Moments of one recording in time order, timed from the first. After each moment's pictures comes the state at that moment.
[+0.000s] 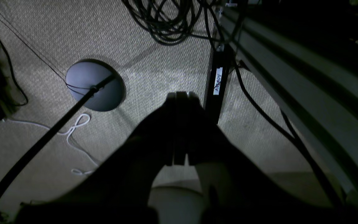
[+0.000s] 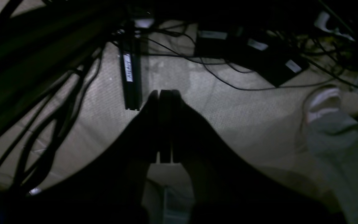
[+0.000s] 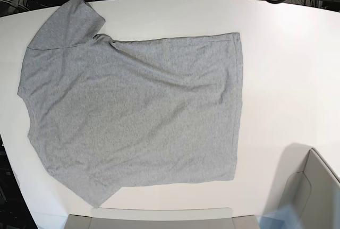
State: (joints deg) left arm 1.6 1.9 -4.0 0.3 1.2 6.2 -5.1; right arm -1.1 3.2 -6.3 3.0 3.8 5.8 -2.0
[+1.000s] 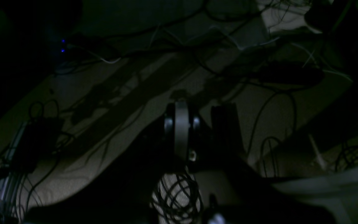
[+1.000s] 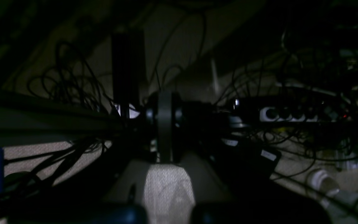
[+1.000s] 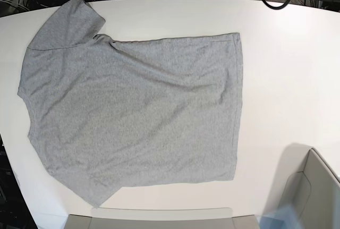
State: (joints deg) left arm 18.4 -0.9 -4.0 1.2 1.6 5.6 -75.2; right arm -21.1 4.9 -6.4 3.4 9.8 5.4 61.6
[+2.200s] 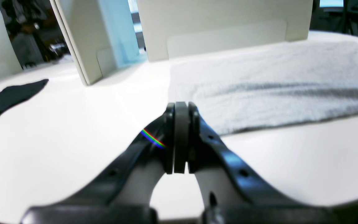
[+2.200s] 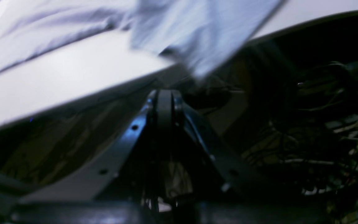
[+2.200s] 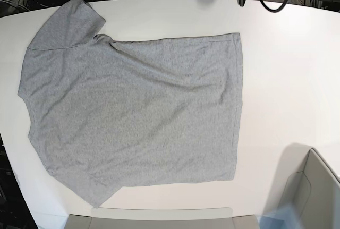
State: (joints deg) left arm 48.4 -0.8 -4.0 68.5 1.7 6.1 -74.3; right arm -59.2 11.8 -6.0 73.8 25.2 5.2 60.4
